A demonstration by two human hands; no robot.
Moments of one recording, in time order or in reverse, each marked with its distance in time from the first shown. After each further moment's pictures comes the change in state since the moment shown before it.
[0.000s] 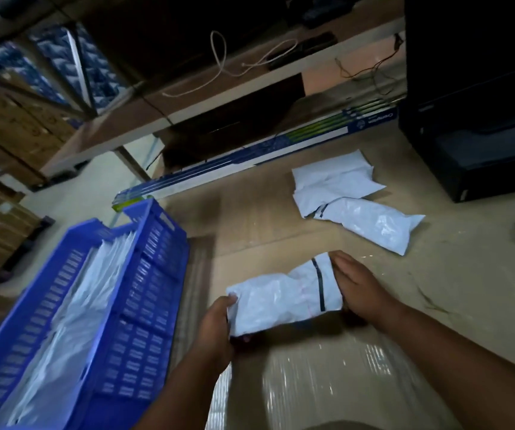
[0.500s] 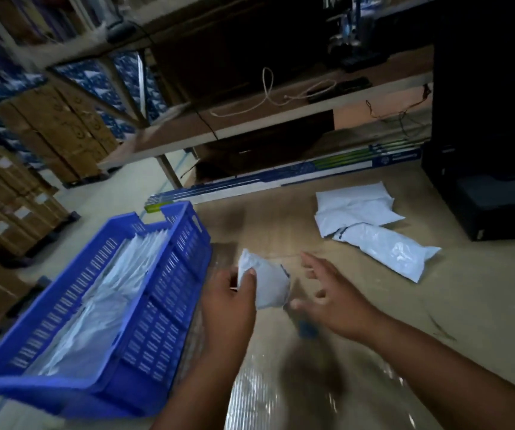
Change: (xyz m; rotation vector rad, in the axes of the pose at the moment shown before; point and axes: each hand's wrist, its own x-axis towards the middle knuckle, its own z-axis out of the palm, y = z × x) left_hand -0.088 0.048 0.035 0.452 0.469 0.756; right_hand -0.020 -0.097 0.031 -0.189 -0.208 -0.054
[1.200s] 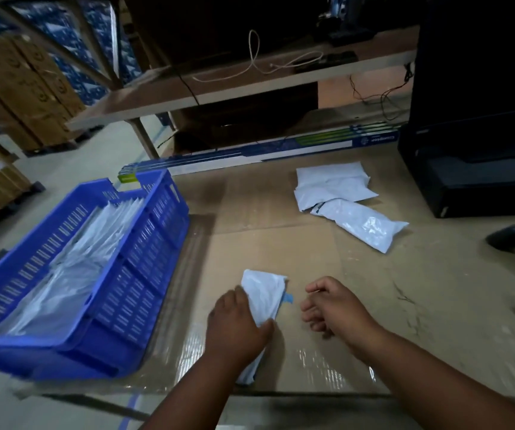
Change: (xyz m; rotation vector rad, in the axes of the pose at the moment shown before) left_hand -0.060 -0.118 0.036 0.889 -0.408 0.195; right_hand -0.066 0.029 0.021 0.539 0.184 0.621
